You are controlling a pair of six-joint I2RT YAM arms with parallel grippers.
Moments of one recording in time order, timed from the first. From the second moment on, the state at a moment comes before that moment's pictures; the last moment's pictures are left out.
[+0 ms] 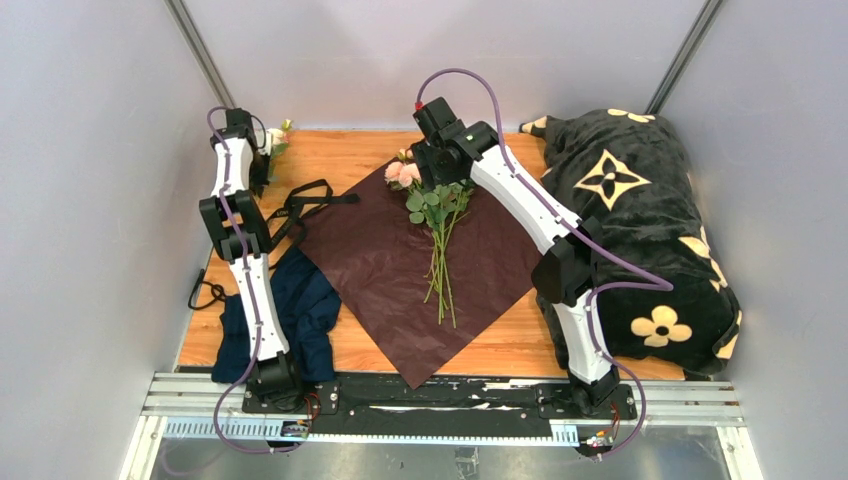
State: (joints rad) left arm 0.28 2.60 2.45 -1.05 -0.07 0.32; right arm 0.67 2.15 2.29 -1.06 0.27 0.19
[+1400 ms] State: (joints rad) left arm -0.20 1.49 1.94 -0.52 0.89 -0.11; right arm 0.61 1.86 2.06 0.47 -0.47 0.80
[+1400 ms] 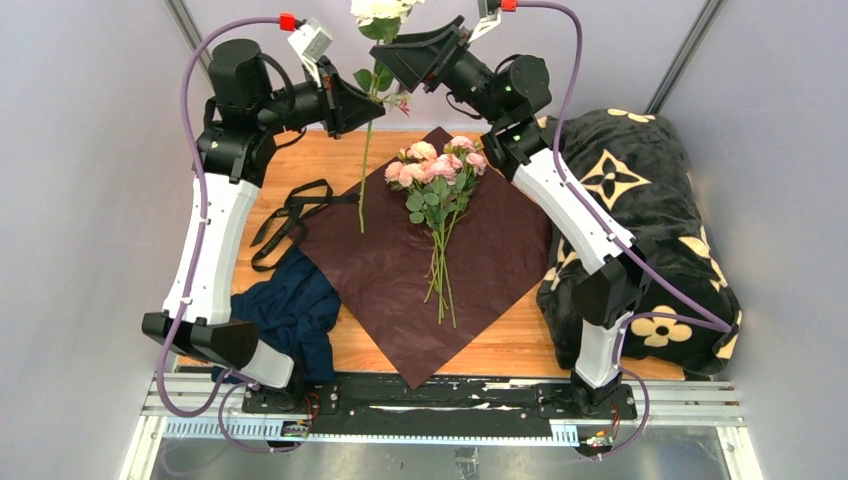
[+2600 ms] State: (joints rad) left arm -0.21 1.46 1.35 -0.80 0.14 0.05; right arm 0.51 2.31 2.09 -0.74 -0.07 0.54
